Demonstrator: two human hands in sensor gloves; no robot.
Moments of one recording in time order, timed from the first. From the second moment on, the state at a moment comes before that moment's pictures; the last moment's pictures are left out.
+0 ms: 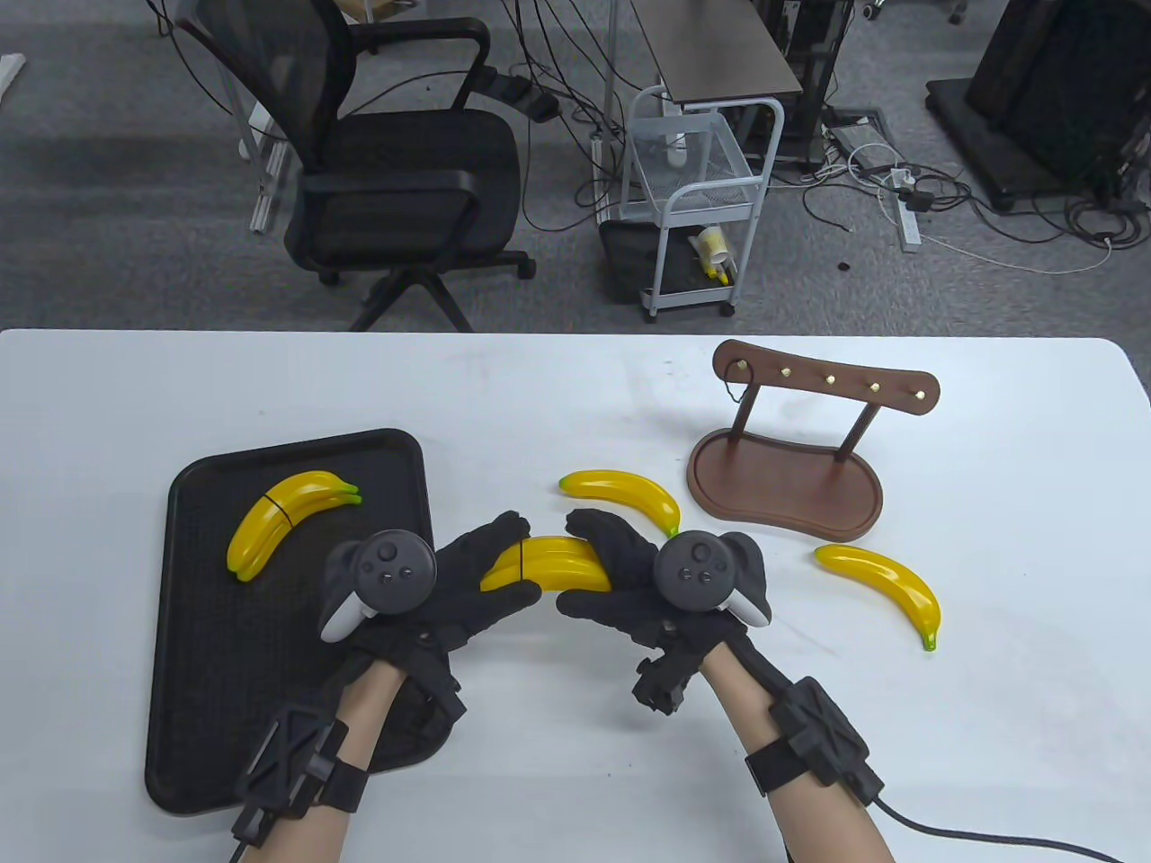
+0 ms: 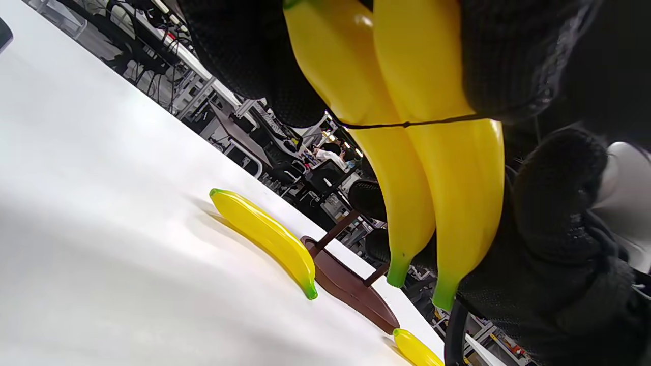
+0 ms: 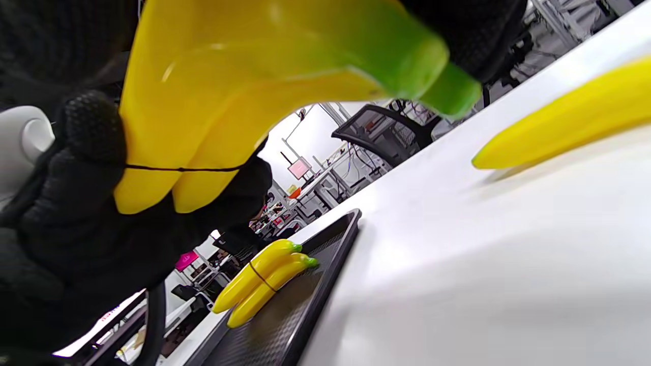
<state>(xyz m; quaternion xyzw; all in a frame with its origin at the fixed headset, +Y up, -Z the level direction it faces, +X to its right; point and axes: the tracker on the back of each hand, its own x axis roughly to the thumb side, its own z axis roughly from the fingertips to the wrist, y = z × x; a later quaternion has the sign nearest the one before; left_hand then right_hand) -0.174 -0.719 -0.299 -0.07 -0.24 0.38 0.89 0.089 -0.719 -0.320 0.30 0.03 0.88 0.37</state>
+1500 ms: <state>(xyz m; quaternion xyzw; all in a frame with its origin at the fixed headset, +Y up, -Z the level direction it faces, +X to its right) -0.164 -0.726 -0.299 -0.11 -0.27 0.35 0.89 0.073 -0.717 -0.309 0.33 -0.02 0.89 0.31</state>
